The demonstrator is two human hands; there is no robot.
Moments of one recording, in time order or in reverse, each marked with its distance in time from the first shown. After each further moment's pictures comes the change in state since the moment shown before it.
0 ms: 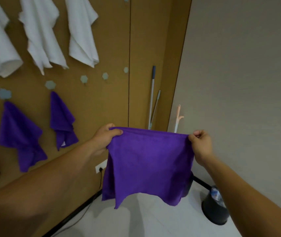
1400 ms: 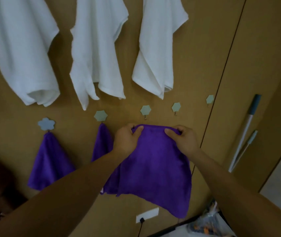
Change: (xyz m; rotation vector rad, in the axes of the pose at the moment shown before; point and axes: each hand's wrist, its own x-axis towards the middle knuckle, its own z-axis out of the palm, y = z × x) left_hand 0.295 0.007 -0.196 0.614 0.791 0.306; right_hand 0.209 -0.042 0.476 -0.102 -0.766 -0.403
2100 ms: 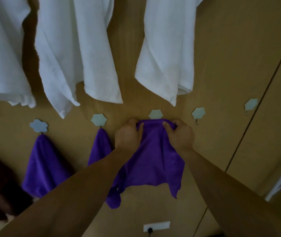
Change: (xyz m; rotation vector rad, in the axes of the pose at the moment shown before) left_hand 0.075 -0.042 0.050 0.490 0.195 -0.016; right_hand 0.131 0.050 0.077 -0.259 0.074 -0.116
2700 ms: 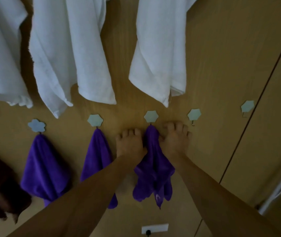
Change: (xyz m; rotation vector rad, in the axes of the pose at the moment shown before) left_hand -0.029 0.017 0.010 0.530 -0.234 0.121; right_hand -0.021 0.003 0.000 -0.459 0.055 -0.224
